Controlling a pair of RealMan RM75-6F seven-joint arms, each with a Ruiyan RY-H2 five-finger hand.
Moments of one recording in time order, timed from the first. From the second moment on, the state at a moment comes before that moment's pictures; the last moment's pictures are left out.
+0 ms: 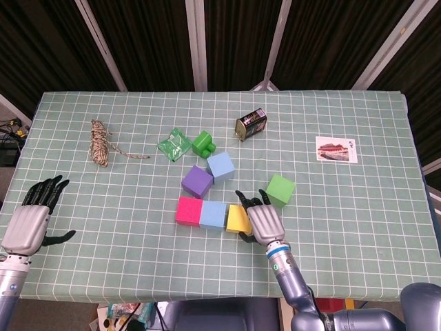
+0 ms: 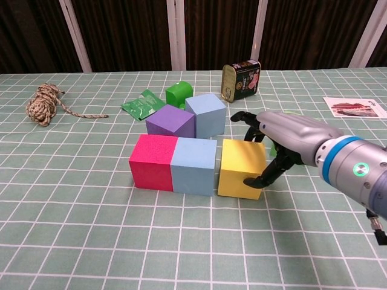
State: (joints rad) left arm -0.21 -1.08 -0.06 -1.82 1.41 1.37 0.15; right arm 0.65 -1.71 0.17 -1.80 -0.88 1.25 -0.70
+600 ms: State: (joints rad) left arm -0.21 -1.08 -0.06 -1.82 1.41 1.36 0.15; right arm 0.65 -1.72 0.17 -1.78 -0.87 1.26 -0.71
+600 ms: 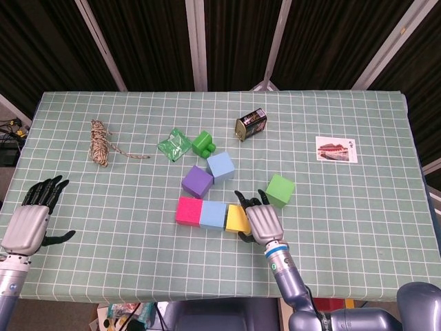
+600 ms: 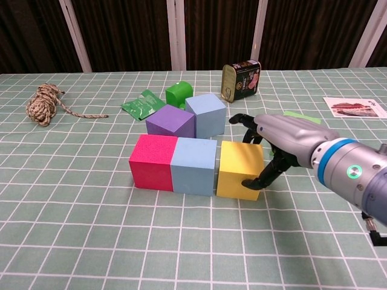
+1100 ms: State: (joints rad) left arm -0.21 -1.08 -0.06 -1.82 1.40 1.36 0.15; right arm 0.66 -1.73 0.18 -1.77 -0.86 1.25 -0.71
